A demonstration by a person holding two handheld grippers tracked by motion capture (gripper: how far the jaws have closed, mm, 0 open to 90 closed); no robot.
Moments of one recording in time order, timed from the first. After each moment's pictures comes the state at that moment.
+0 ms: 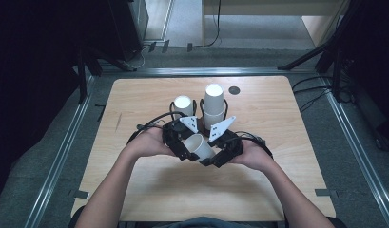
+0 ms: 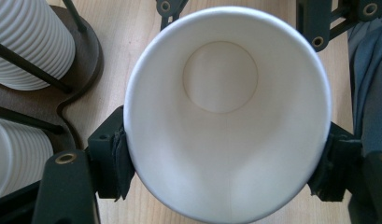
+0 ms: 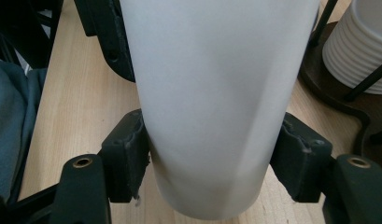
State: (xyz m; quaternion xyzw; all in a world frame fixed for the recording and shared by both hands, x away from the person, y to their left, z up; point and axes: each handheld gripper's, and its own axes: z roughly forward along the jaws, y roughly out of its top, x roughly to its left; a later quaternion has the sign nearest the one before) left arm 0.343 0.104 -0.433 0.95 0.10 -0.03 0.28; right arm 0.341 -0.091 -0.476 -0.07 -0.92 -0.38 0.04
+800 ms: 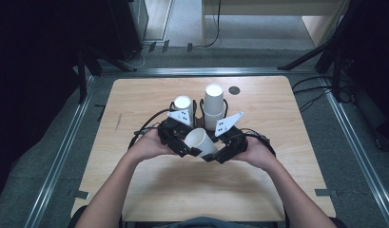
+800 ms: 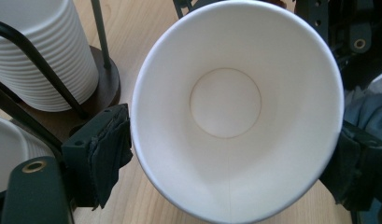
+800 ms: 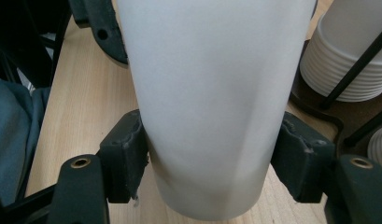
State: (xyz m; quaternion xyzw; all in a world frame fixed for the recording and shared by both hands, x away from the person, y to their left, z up) left arm 0.346 0.121 -0.437 0.90 0.17 -0.03 0.39; right arm 0.347 -0.104 -0.468 -0.09 -0.91 -0.41 0.04
